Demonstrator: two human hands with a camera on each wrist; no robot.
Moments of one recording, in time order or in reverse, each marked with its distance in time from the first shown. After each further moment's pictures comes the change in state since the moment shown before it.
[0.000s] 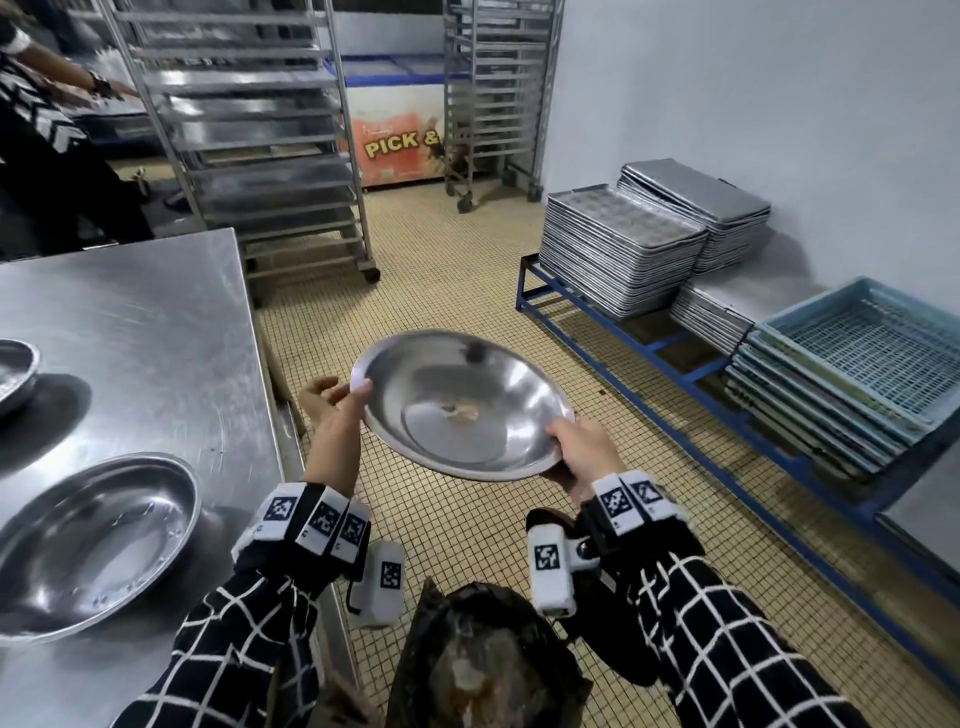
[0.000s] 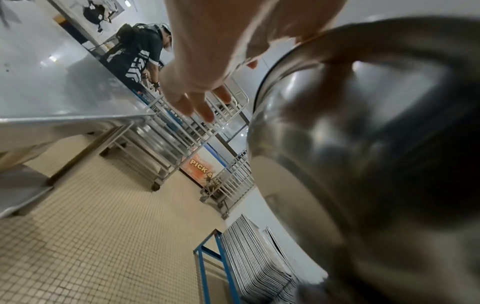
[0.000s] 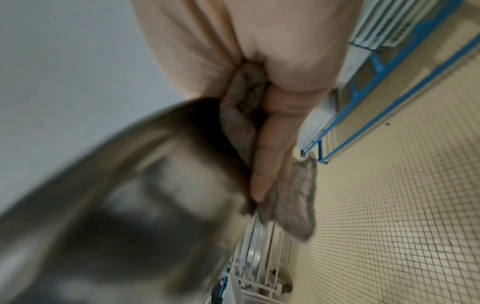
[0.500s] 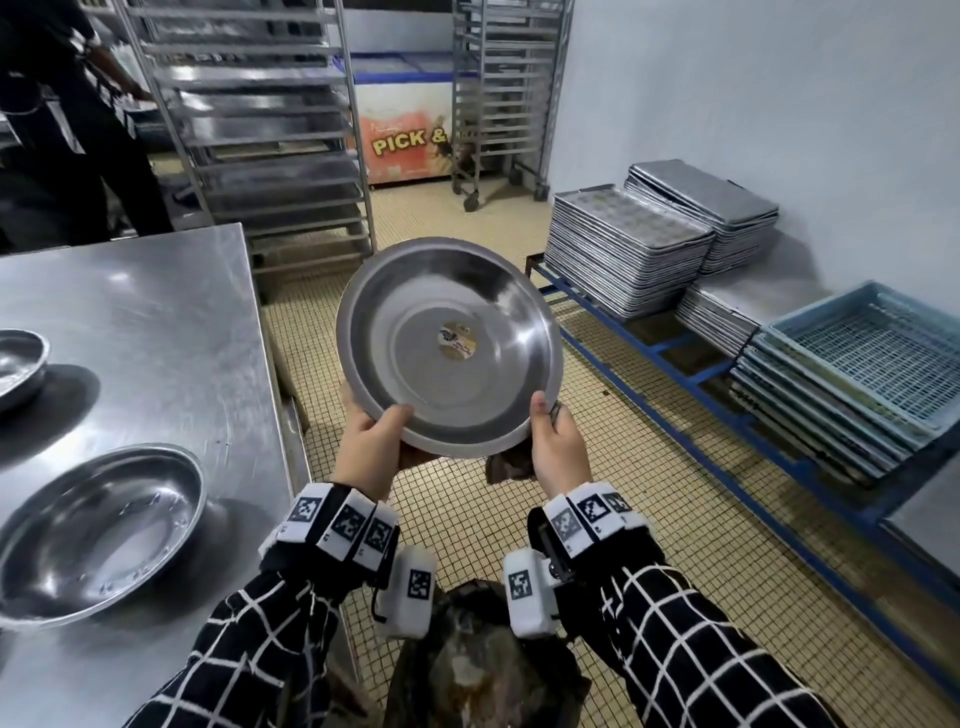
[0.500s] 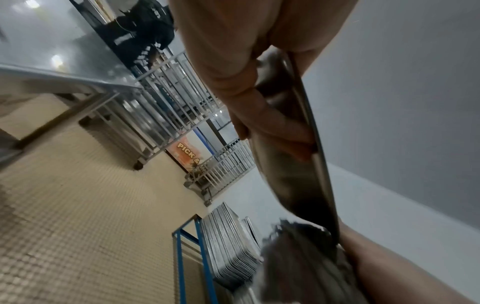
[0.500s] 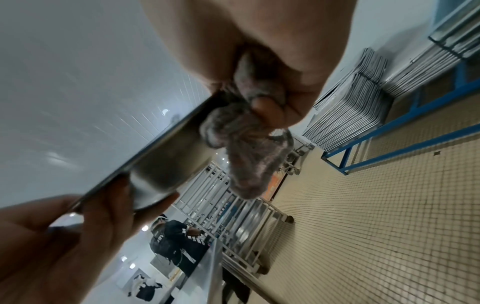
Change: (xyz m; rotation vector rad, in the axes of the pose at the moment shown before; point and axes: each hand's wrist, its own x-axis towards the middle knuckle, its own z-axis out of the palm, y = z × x) left_hand -0.030 0.008 0.023 -0.115 -0.110 -0.160; right_hand -0.019 0.008 0.028 -0.156 0.061 -0.323
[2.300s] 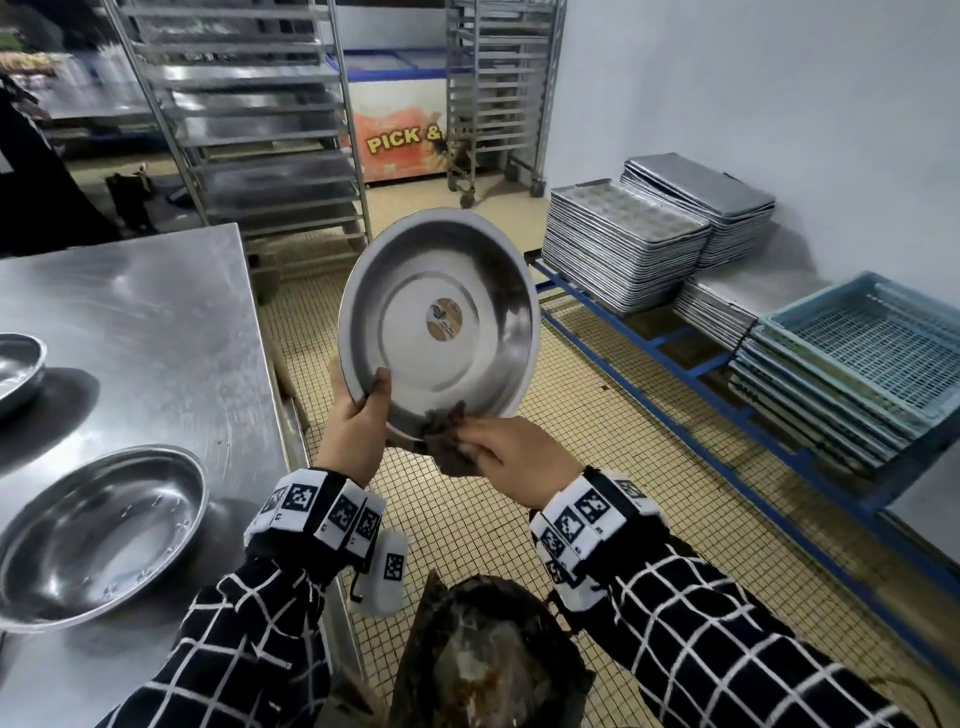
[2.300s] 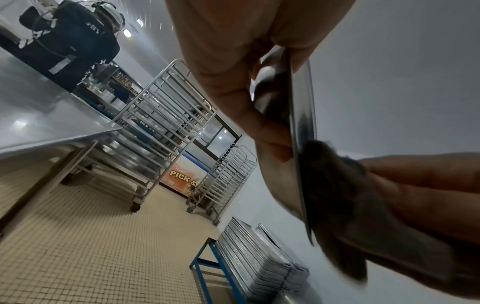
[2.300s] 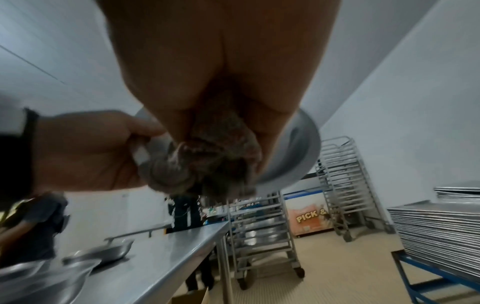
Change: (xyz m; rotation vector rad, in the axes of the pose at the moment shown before) left_hand 0.006 0.012 -0.011 0.243 0.100 0.114; right_hand -0.012 -0.021 0.008 -0.863 -0.573 -0.644
